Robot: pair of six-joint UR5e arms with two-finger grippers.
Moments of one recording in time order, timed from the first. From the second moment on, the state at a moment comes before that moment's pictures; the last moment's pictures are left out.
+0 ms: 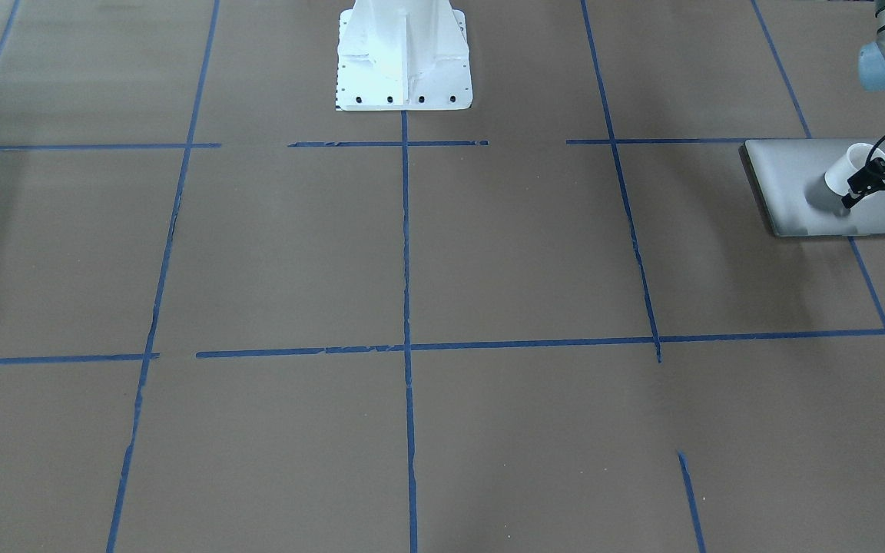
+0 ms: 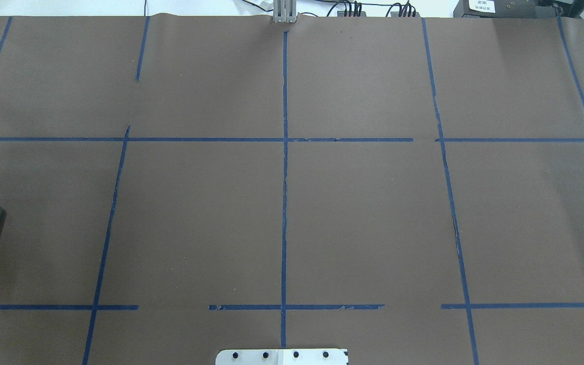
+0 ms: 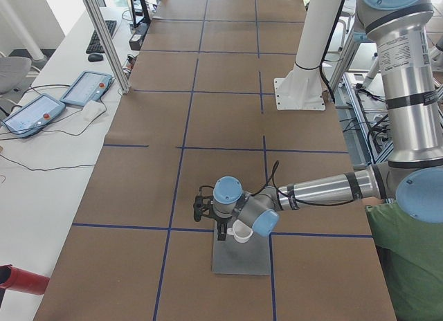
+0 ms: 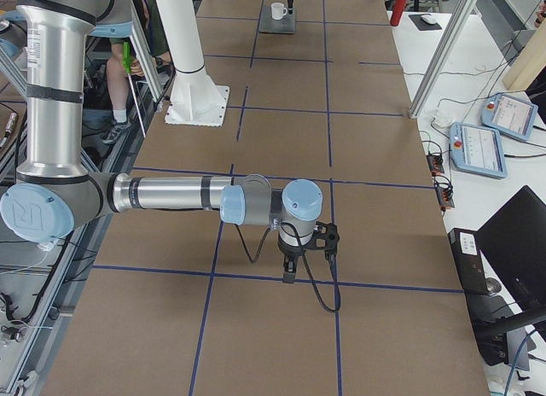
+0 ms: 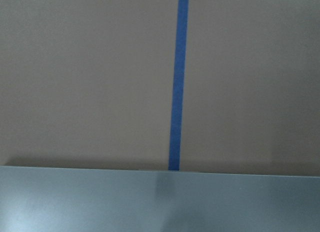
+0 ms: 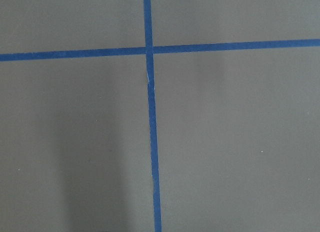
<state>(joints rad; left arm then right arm) -1.23 -1.35 -1.48 -2.33 -2.31 -0.52 1.54 -1.68 1.73 -1.64 2.31 0.07</state>
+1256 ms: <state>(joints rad) -1.59 -1.54 -1.61 -1.52 -2.39 0.15 1.54 -1.68 1.73 -1.64 2.31 0.07</state>
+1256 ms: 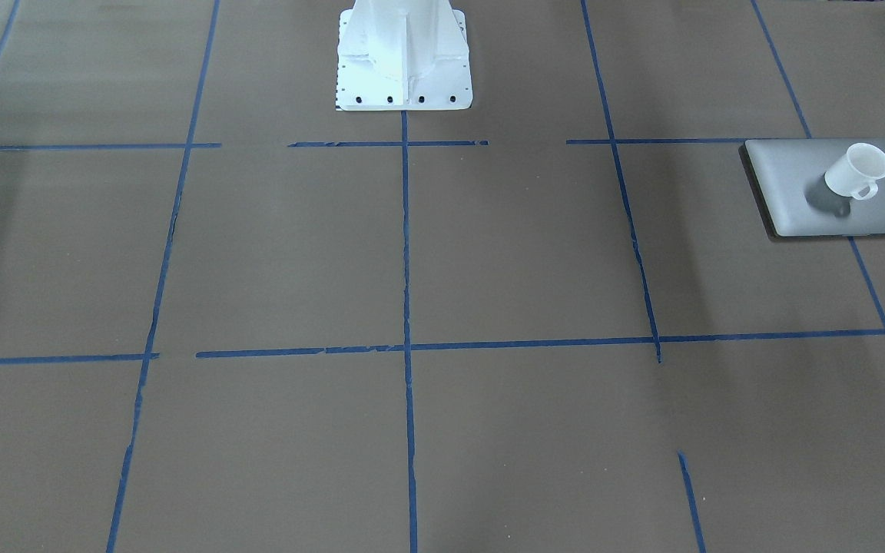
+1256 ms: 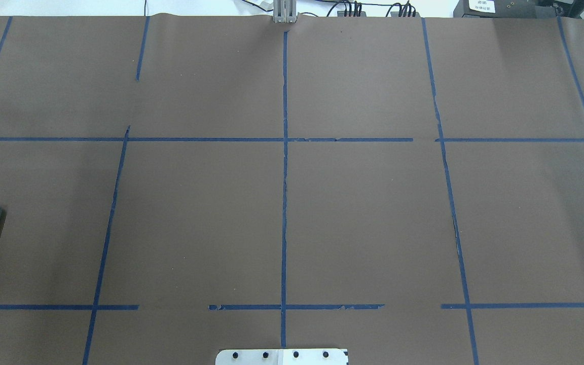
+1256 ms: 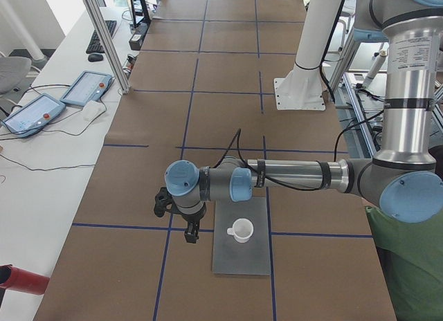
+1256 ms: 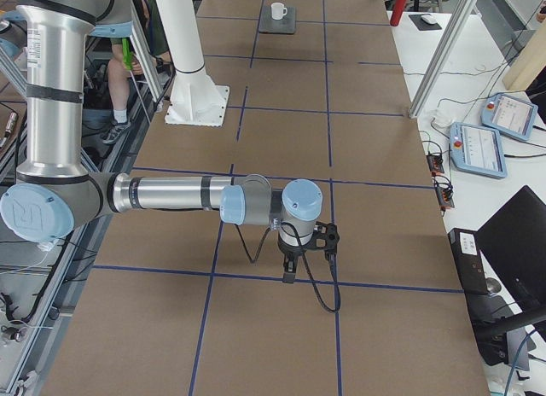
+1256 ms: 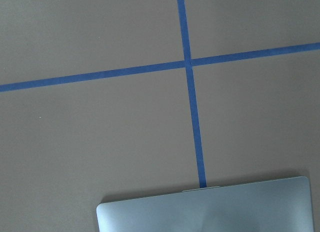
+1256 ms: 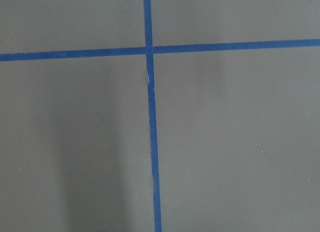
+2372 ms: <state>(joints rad) -1.61 -1.53 -1.61 -1.58 -2.40 0.15 1.54 -1.68 1.73 -1.64 2.31 0.07</state>
